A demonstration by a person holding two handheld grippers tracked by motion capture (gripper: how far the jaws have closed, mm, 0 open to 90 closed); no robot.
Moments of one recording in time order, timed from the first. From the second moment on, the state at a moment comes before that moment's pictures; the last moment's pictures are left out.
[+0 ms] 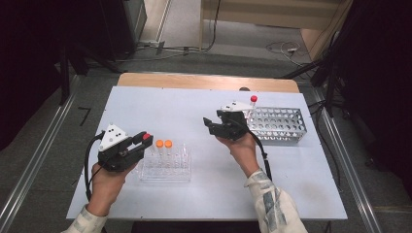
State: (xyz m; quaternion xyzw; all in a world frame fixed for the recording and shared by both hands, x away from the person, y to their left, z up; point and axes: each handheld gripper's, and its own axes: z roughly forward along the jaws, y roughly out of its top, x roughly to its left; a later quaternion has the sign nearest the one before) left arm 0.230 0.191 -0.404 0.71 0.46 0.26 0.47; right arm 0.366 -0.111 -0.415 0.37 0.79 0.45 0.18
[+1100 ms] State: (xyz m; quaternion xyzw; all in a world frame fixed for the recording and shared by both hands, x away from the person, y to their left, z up) left arm 0.240 0.193 -0.410 0.70 0.48 0.24 0.48; right arm 0.379 -0.149 -0.412 0.41 0.77 0.44 0.20
